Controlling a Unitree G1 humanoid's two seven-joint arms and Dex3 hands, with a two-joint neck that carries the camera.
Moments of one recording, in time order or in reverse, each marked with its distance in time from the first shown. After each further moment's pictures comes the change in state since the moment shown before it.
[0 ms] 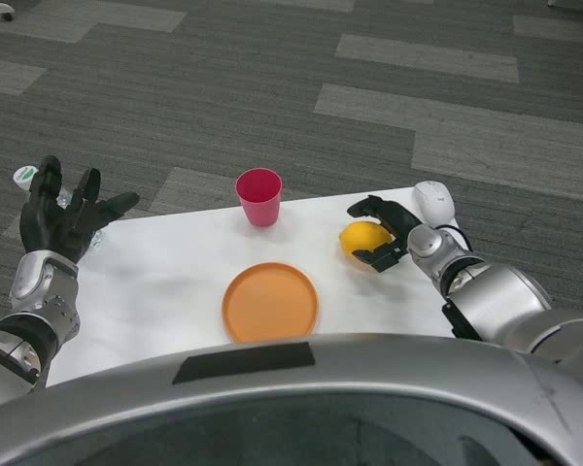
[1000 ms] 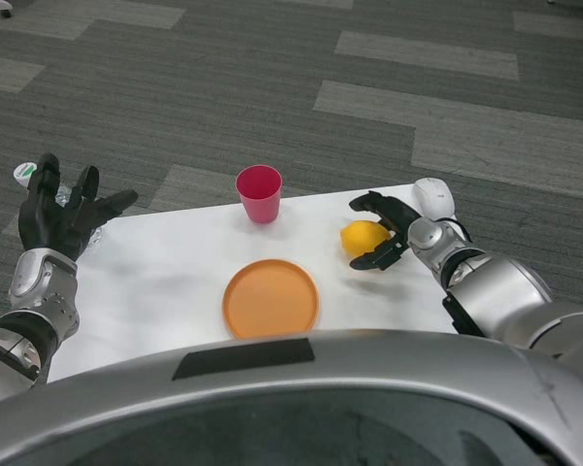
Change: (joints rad) left arm 0.000 0.000 -0.001 0.007 0.000 0.000 0.000; right arm -0.013 -0.007 0.012 0.002 0.003 0.035 0.041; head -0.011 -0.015
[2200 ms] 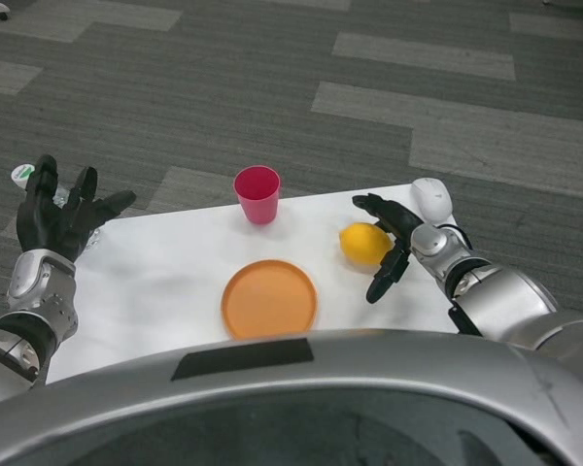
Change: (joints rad) left arm -0.001 0.000 0.000 0.001 0.000 0.001 0.001; right arm 0.072 -0.012 -0.046 -0.071 0.006 -0.052 0.012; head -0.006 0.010
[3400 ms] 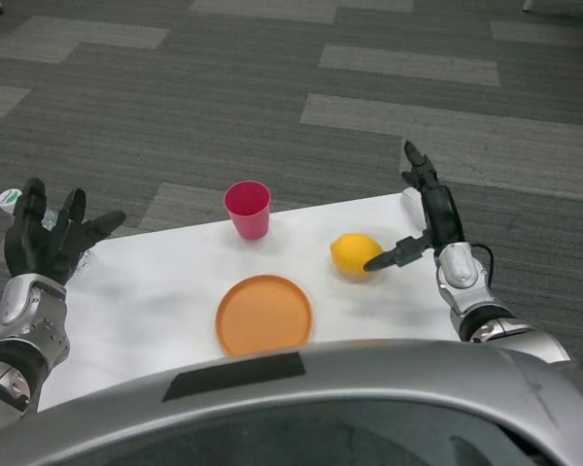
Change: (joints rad) left arm -0.002 0.000 0.002 -0.004 0.000 0.001 0.000; right arm 0.220 0.012 -0.374 -0.234 0.101 -0.448 -0.222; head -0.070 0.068
